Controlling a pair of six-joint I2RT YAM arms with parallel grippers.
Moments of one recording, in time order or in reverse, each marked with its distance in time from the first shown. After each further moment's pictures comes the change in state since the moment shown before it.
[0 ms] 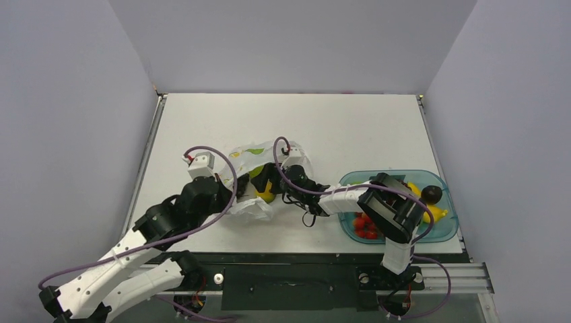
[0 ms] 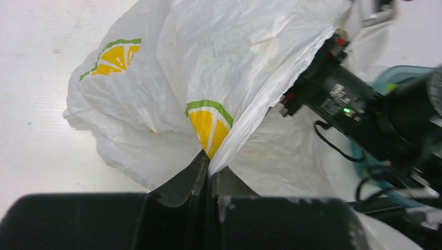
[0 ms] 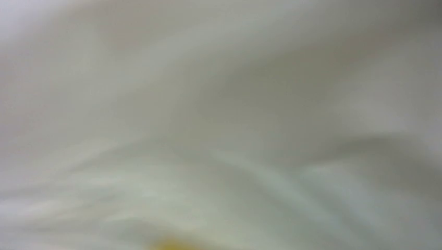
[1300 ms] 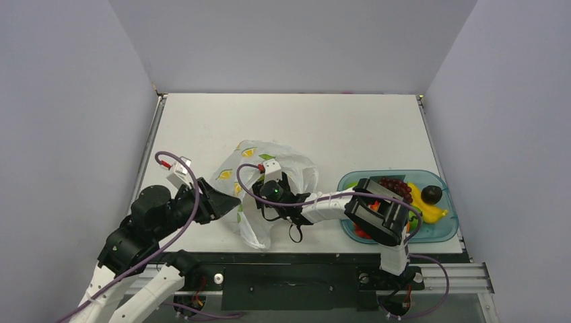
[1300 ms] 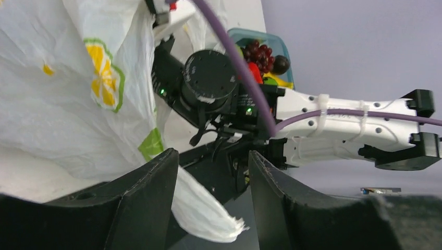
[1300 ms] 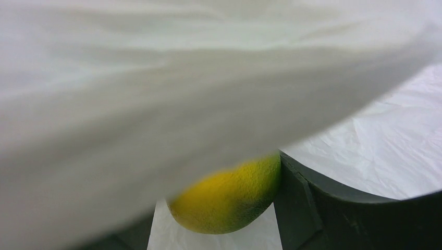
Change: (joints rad) left arm 0.315 -0.185 0.119 -0.010 0.631 -0.076; right arm 0.190 0.084 0.138 -0.335 0.410 -0.329
